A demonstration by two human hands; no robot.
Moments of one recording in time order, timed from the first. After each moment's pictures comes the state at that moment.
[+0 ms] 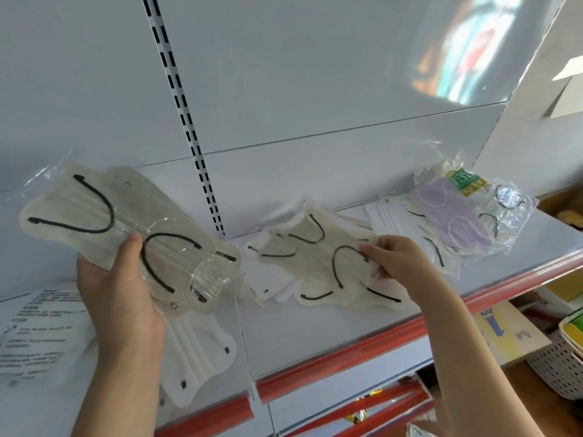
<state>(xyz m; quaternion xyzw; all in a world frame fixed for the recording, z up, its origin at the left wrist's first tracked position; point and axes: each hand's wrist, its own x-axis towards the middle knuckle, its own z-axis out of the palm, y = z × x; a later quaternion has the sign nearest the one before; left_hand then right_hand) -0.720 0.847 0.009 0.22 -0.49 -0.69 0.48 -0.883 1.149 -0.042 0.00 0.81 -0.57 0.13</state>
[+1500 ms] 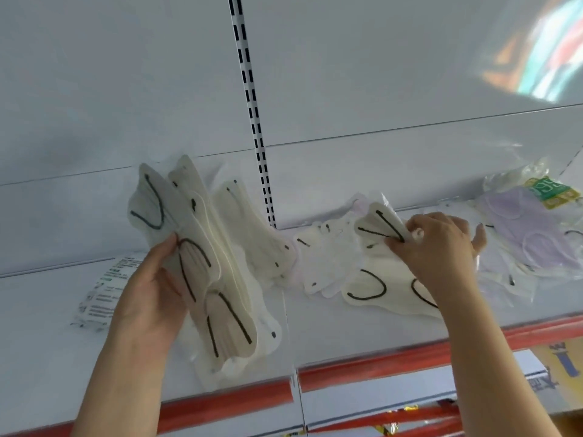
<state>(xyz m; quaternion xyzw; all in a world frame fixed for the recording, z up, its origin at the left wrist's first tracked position) -0.674 0.813 0.010 0.18 -0.39 -0.87 0.24 -0.870 1.099 -0.015 -0.07 0.96 -0.24 -0.12</state>
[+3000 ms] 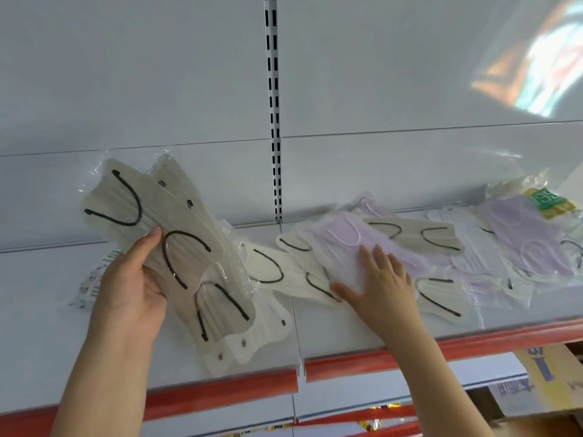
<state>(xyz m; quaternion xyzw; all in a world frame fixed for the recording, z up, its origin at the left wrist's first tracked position) -0.652 0.787 0.004 0.29 -0.42 -0.79 0.33 -0.813 1.052 -0.064 -0.19 0.97 -0.15 0.02</state>
